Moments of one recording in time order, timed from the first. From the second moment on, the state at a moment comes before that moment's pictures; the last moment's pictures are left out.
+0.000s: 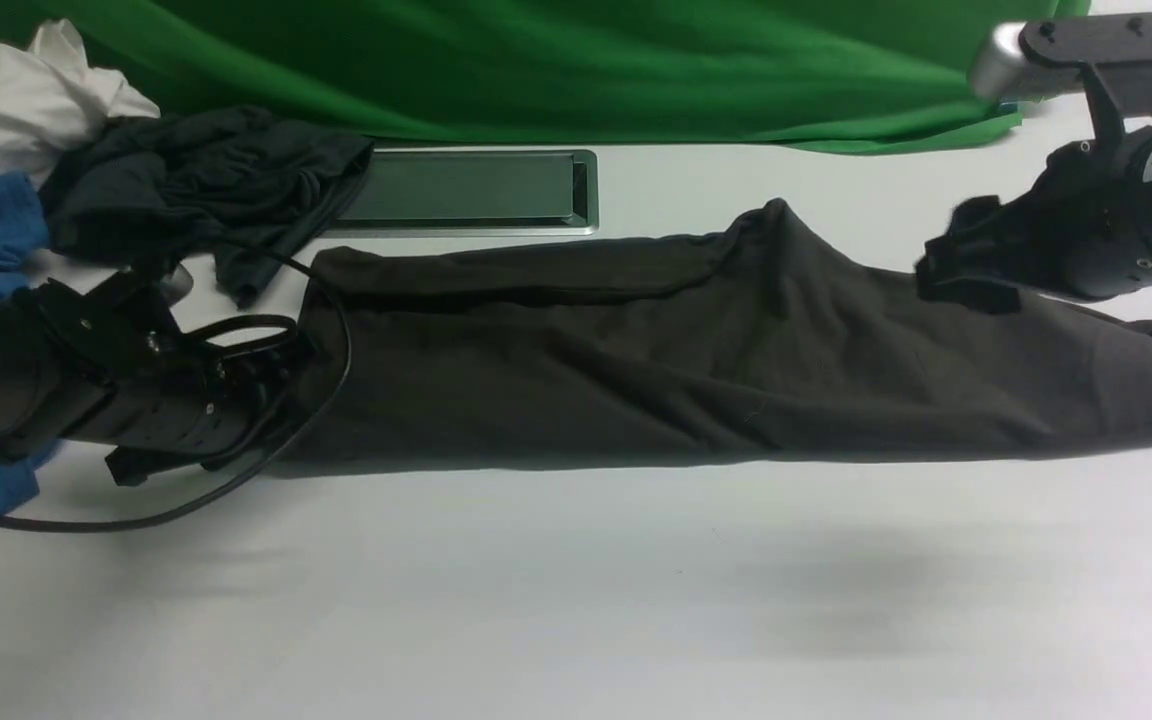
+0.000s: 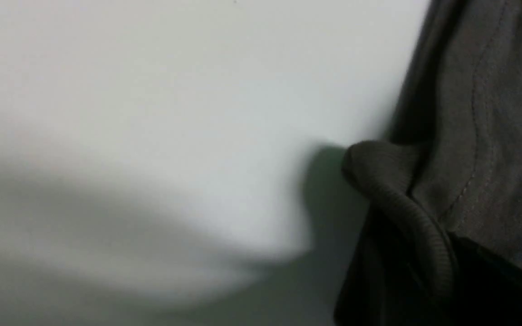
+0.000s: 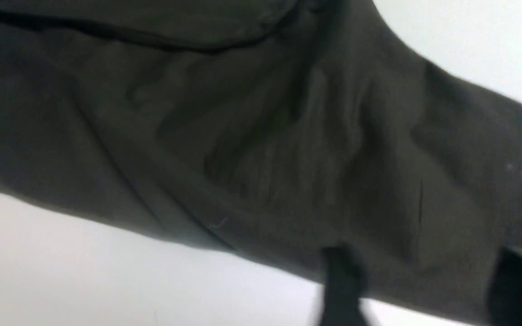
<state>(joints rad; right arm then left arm) 0.26 1.46 -1.10 0.13 0.65 -0.04 0.00 1.75 -0.83 -0.70 0.20 0.16</state>
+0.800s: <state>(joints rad) 0.26 1.11 -1.10 0.16 0.72 -0.03 -0.06 1.54 -1.21 -0.80 0.37 0.32</state>
